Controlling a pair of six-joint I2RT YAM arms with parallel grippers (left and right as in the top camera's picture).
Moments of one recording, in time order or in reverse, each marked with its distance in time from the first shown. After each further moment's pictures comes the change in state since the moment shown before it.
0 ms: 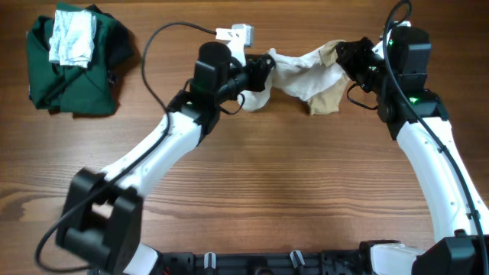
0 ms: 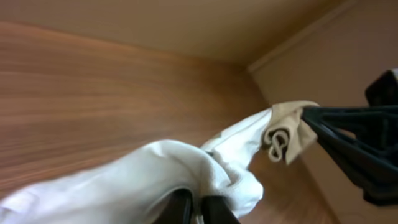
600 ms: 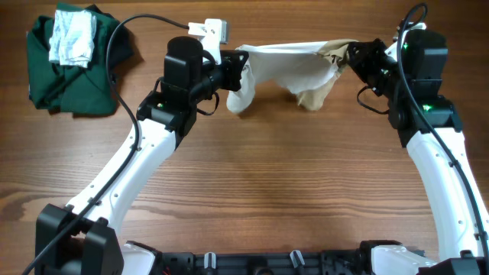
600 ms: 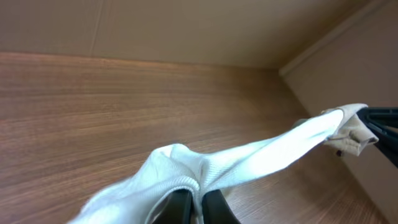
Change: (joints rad) left arm 0.089 -0.142 0.000 -0.195 -0.041 0.168; right arm -0.034 -0.074 0.000 -0.053 0.015 -0.029
